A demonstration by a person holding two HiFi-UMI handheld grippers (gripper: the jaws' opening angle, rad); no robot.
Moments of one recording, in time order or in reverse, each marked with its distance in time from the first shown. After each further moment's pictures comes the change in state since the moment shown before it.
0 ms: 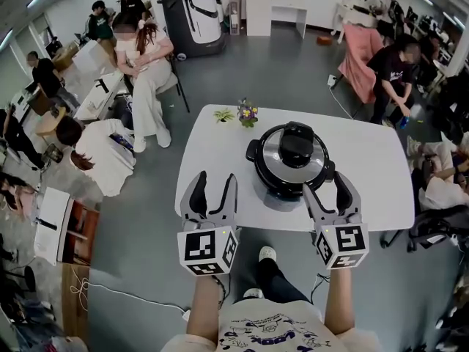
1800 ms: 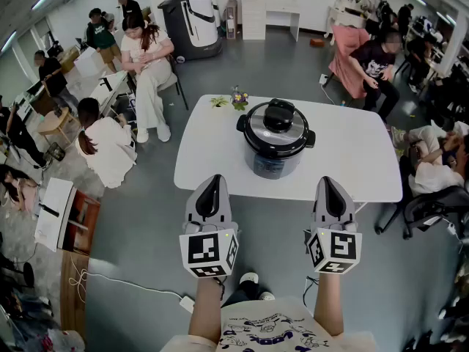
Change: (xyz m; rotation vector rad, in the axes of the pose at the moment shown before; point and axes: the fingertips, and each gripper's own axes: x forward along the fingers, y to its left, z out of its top) left arm -0.157 -0.075 -0.004 0.073 -0.025 -0.006; right arm -0.181 0.016 -0.008 0.075 -0.131 -0.176
